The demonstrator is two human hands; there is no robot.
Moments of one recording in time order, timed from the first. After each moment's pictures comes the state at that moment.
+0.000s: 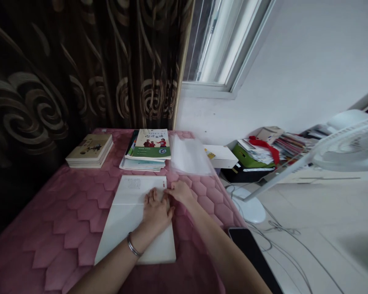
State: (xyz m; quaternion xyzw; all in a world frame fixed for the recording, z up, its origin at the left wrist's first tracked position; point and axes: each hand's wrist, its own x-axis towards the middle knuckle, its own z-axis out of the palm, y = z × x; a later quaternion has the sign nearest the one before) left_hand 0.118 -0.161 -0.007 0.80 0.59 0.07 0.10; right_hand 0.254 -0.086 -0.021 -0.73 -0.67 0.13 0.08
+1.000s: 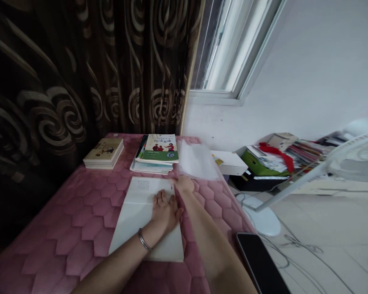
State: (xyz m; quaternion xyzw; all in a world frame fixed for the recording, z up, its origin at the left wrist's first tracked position) left_hand 0.115 -0.162 -0.008 0.81 0.58 0.09 0.10; right_hand 0.236 -0.052 -0.015 -0.79 -0.59 0.10 0.08
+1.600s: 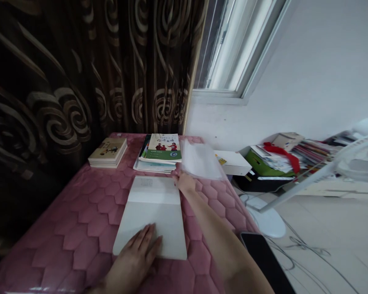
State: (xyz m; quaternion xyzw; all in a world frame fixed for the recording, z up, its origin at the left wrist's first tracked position) left_hand -0.009 -0.261 -0.039 0.92 0.37 0.09 -0.14; right_hand 0.228 -0.057 -0.004 -0.75 -0.64 0.10 0.11
